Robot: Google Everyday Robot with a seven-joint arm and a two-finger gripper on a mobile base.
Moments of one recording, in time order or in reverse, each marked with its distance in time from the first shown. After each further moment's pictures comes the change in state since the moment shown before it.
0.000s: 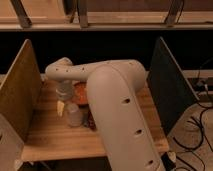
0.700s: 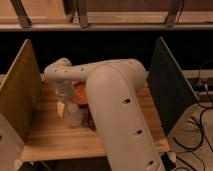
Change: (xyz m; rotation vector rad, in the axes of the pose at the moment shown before) arm 0.003 0.005 0.004 0.013 0.016 -0.038
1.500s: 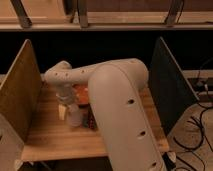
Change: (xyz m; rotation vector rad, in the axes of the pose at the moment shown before) arm 0.014 0.007 0.010 0.007 0.014 -0.010
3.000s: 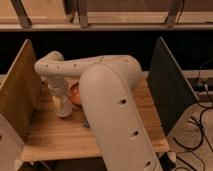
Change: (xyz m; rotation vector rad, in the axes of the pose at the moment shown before) arm -0.049 -0.020 -0.066 0.091 -0.066 -0.034
